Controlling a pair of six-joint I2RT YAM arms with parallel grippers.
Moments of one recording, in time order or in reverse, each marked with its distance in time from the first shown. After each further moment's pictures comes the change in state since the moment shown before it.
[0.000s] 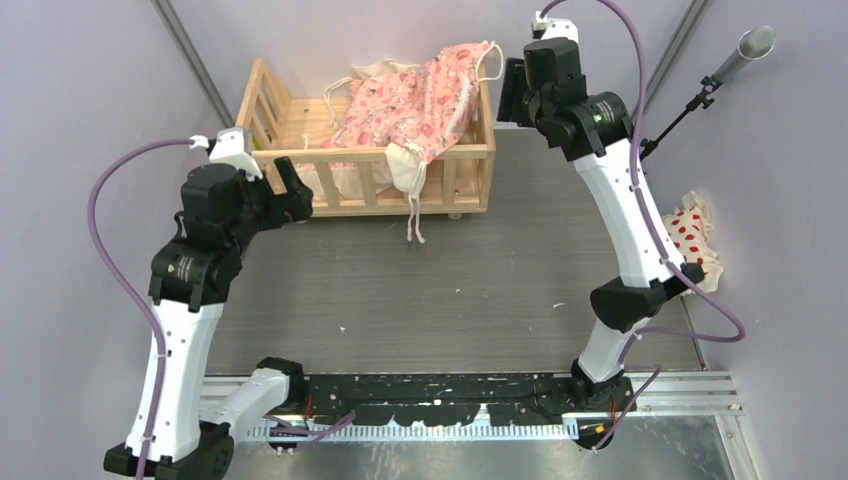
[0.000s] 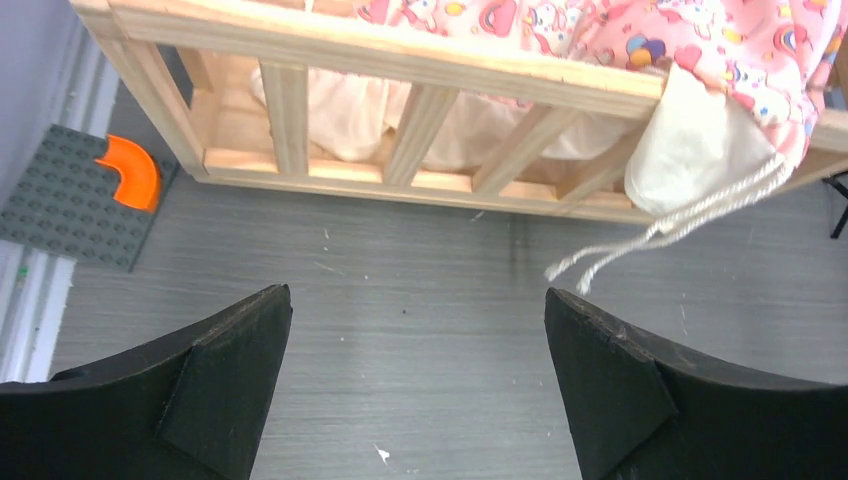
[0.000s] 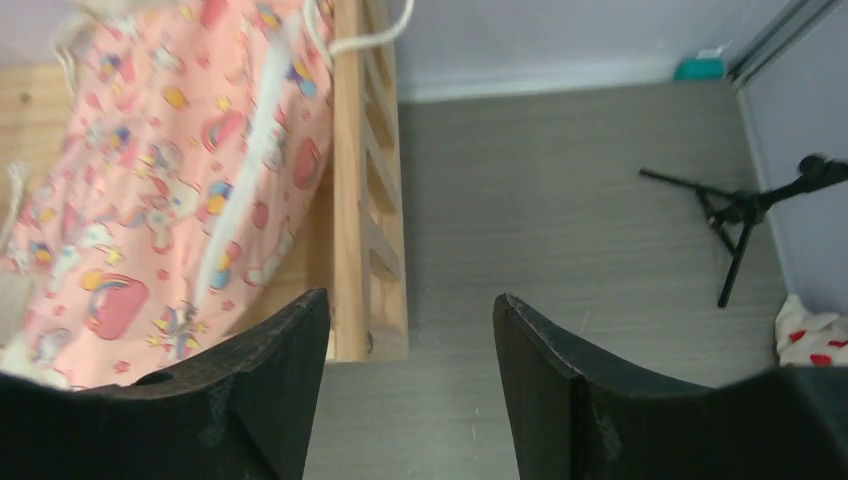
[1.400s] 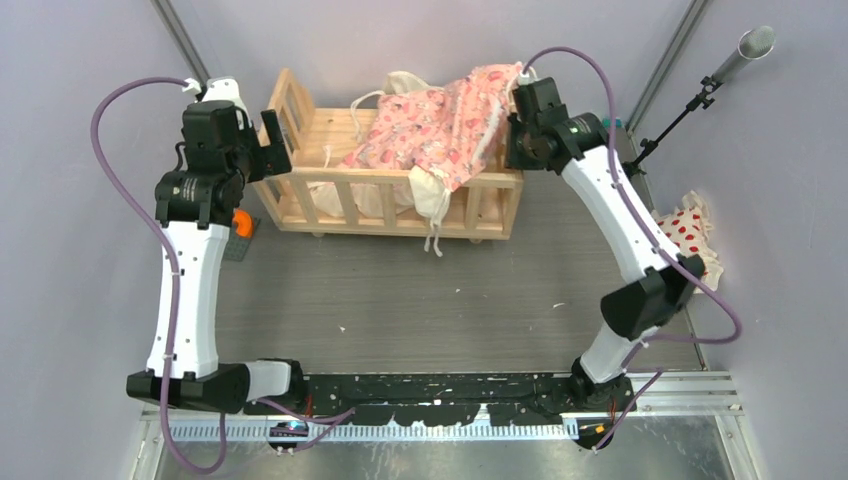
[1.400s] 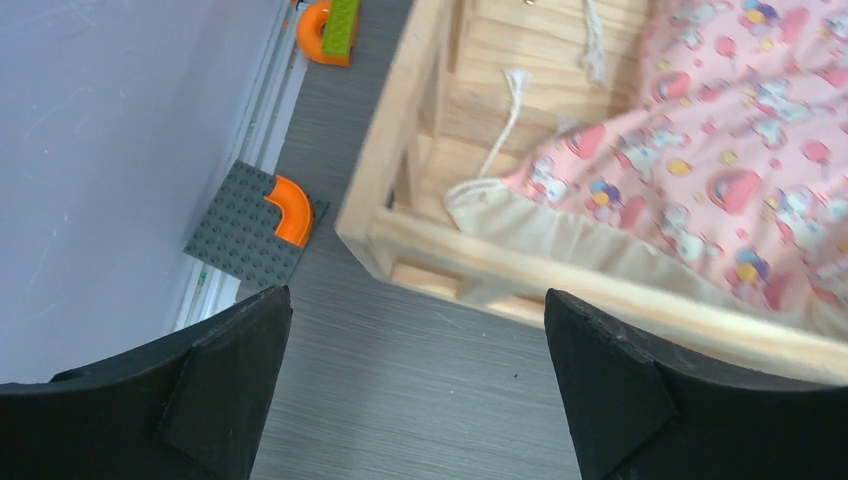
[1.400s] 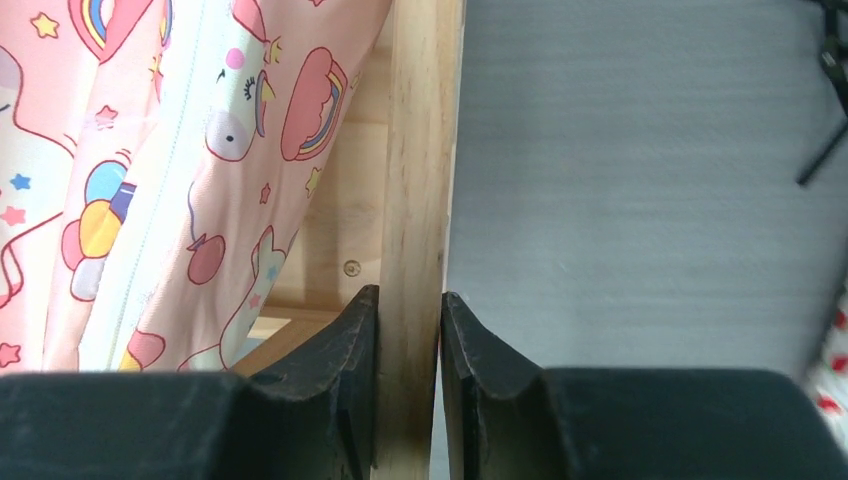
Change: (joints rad) left arm 0.126 0.351 0.351 -0.082 -0.165 0.146; right arm -0.105 0.008 -0.343 -0.004 -0.248 0.048
